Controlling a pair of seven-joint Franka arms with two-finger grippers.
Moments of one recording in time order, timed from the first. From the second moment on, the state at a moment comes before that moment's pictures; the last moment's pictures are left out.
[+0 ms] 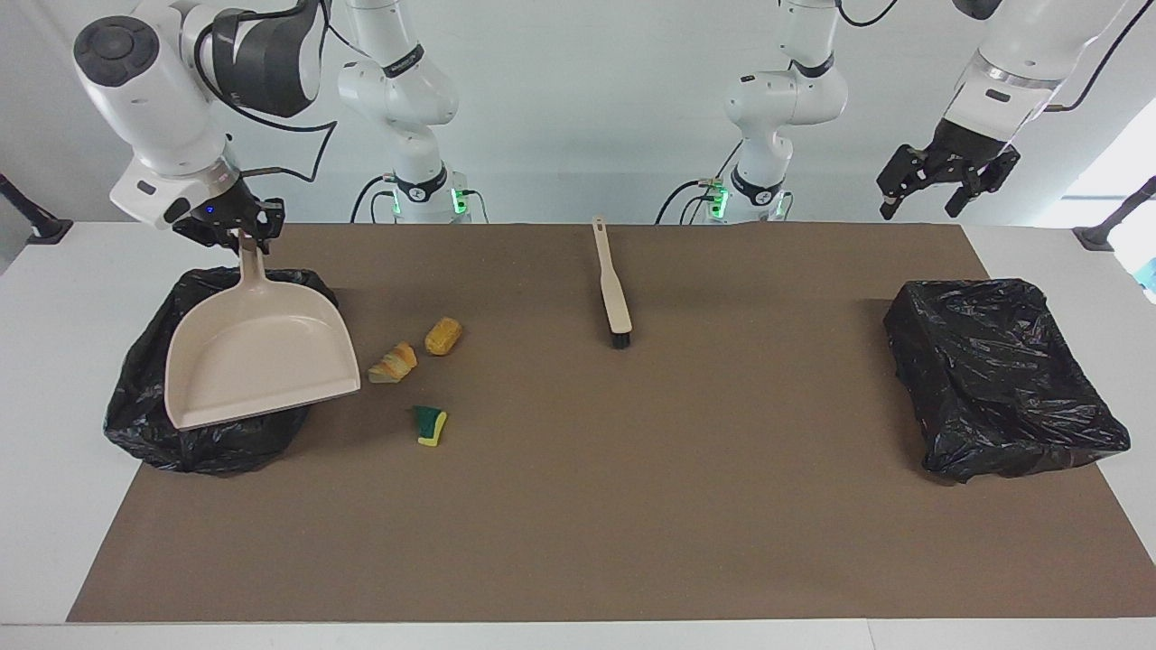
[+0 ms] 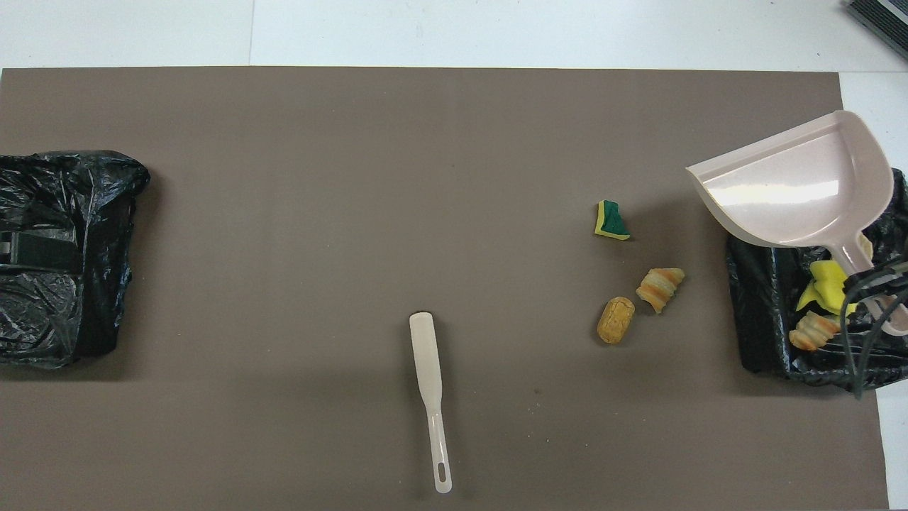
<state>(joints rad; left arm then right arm) 0.01 -0.13 -0.05 -1.64 -0.02 1.54 -0.04 -0.23 -0.03 0.13 -1.73 -0.13 1.53 -0.30</state>
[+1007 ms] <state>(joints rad) 0.01 -0.13 -0.05 -1.64 -0.02 1.54 -0.04 0.27 0.20 0.14 -1.70 0.06 1.81 0.42</state>
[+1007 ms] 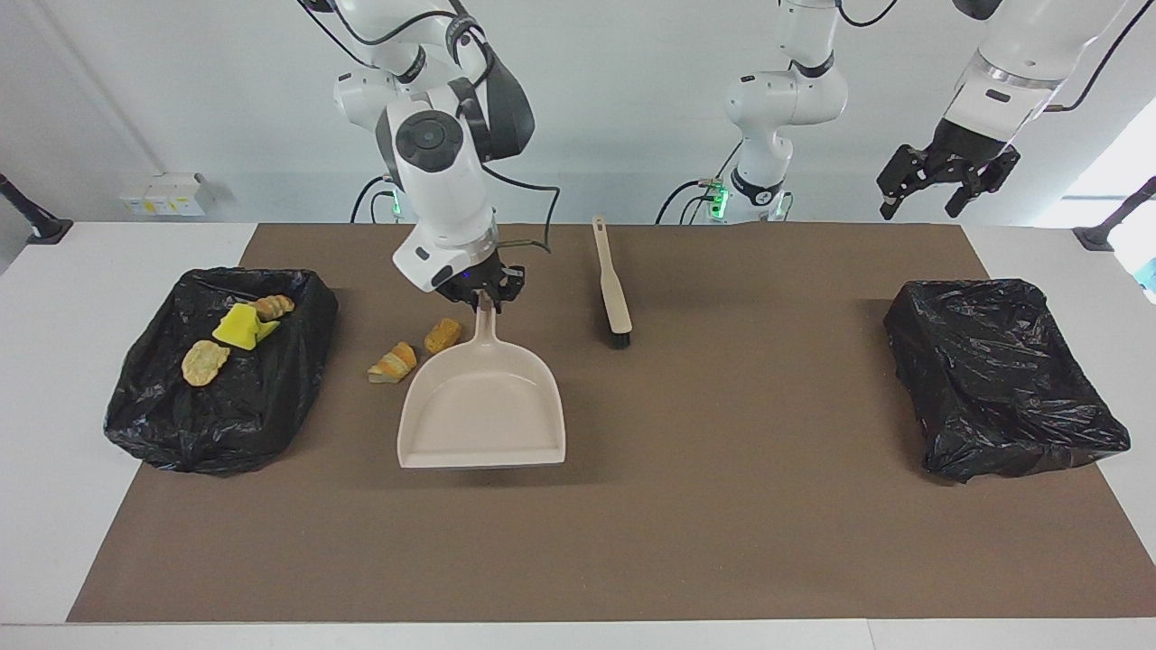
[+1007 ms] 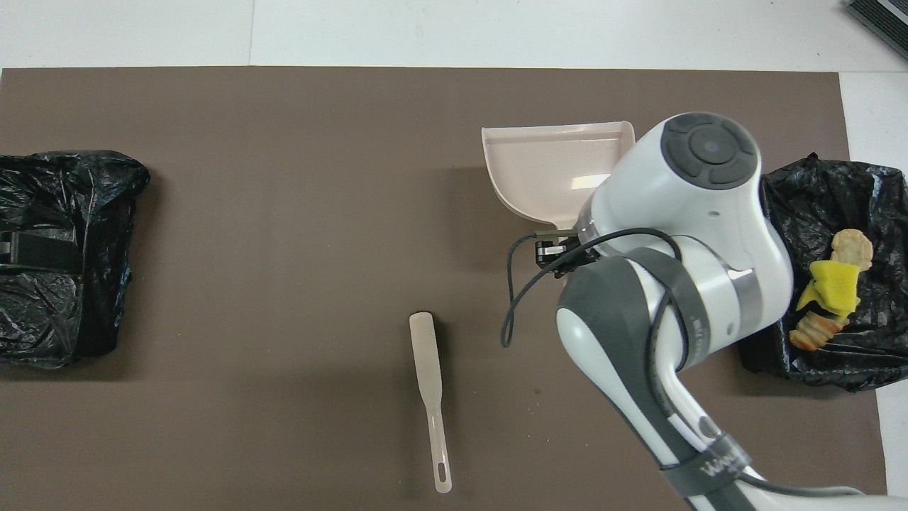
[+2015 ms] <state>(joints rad) 0.01 -0.13 -0.05 -1.64 -0.02 1.54 -0.04 0.45 0.59 0.14 -1.44 0.13 2.00 0.61</state>
